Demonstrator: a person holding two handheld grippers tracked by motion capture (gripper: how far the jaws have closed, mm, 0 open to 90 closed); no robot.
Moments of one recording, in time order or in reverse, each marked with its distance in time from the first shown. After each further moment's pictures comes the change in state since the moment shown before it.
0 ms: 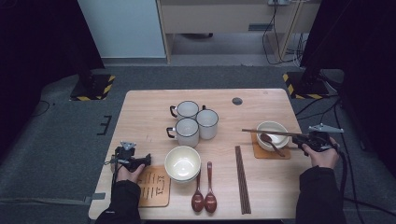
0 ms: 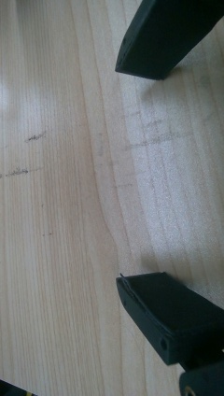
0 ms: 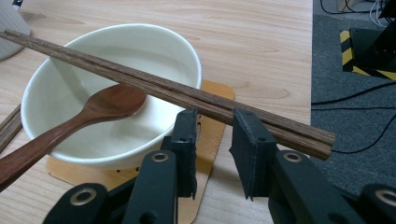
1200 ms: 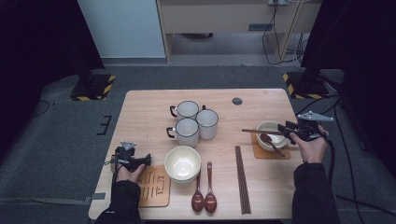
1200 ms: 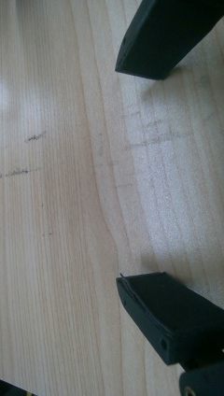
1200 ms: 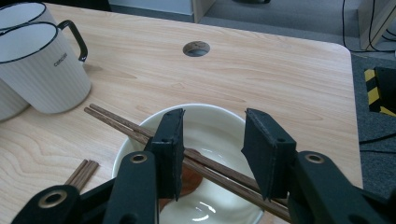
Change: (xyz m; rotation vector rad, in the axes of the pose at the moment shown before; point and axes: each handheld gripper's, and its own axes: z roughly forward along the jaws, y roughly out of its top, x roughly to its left) left arm 0.000 0.000 0.000 0.000 0.000 0.000; right arm 0.040 0.047 0.002 -0.108 0.080 -0.034
